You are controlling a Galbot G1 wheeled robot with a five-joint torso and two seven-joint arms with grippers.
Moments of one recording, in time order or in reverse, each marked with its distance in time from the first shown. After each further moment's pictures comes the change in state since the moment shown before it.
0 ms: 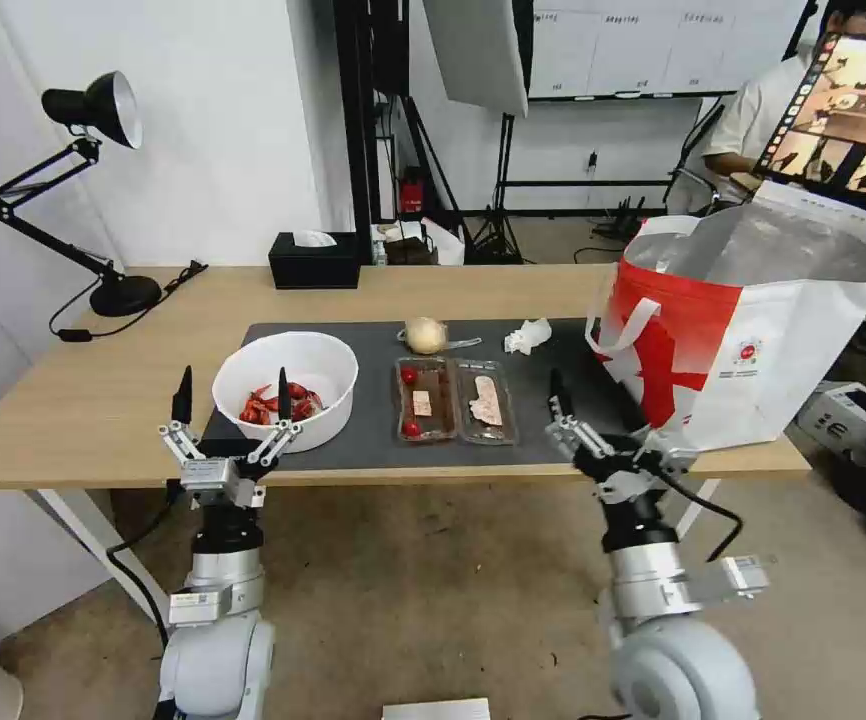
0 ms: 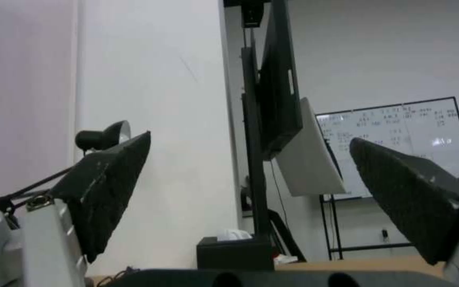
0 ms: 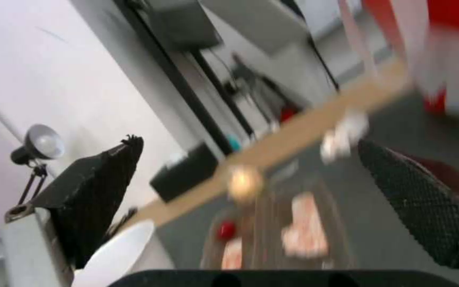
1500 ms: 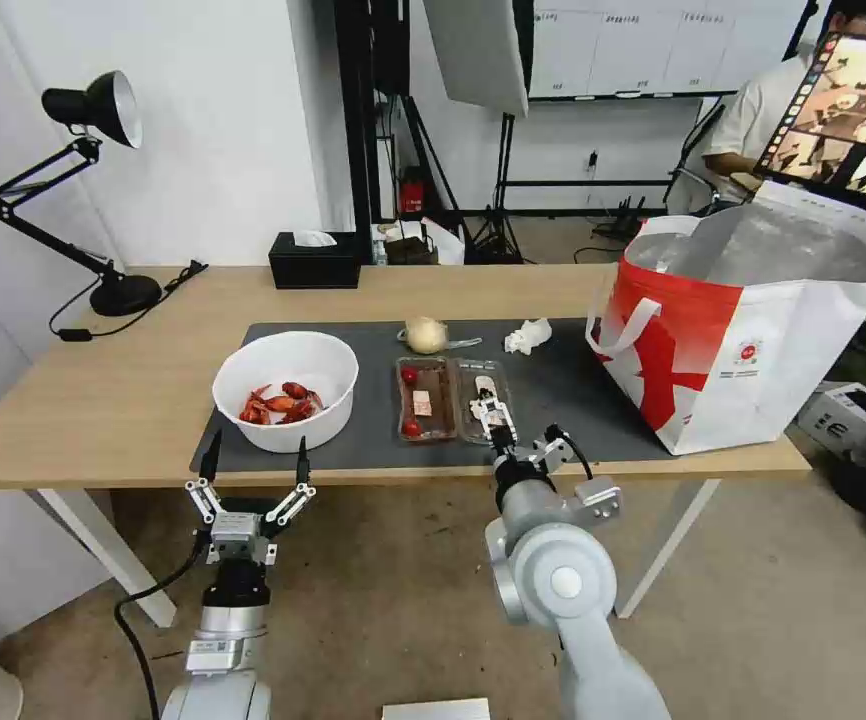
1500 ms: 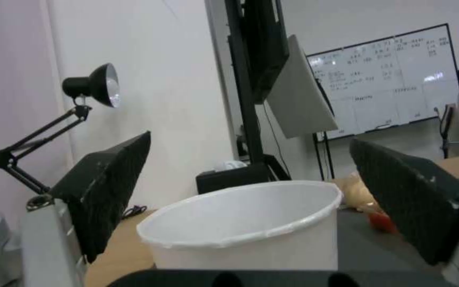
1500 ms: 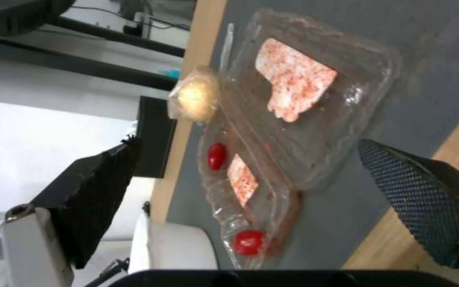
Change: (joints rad) left arm 0.096 0.006 -0.016 0.078 0.074 -0.007 -0.001; right arm 0.319 0.221 -0.089 -0.208 0.544 -0.027 0.492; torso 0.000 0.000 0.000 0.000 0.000
